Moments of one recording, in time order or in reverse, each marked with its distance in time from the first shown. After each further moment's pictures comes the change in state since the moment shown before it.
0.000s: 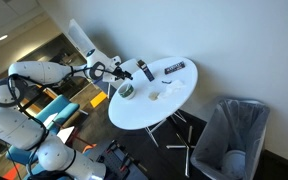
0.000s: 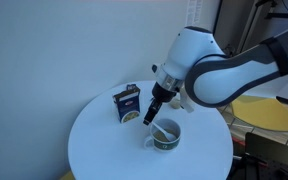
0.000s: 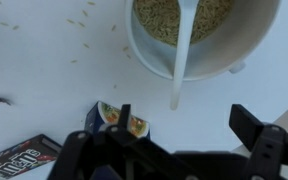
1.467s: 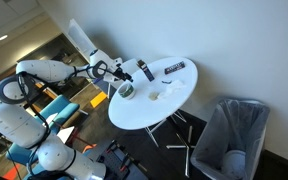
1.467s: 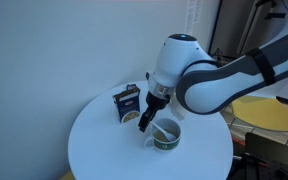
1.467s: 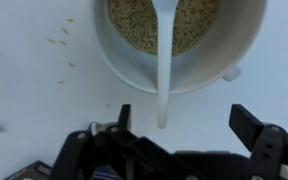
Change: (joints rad) arm 0.005 0.075 0.025 0.073 -0.095 -0.080 0.199
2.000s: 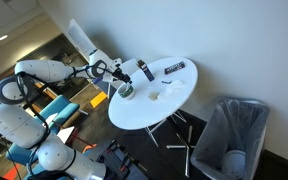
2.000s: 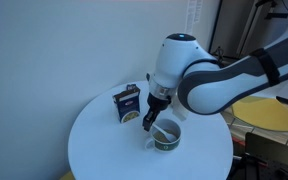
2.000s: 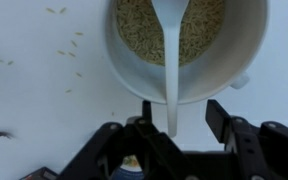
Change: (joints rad) arm 0.004 -0.010 0.000 0.000 -0.045 -0.048 0.037
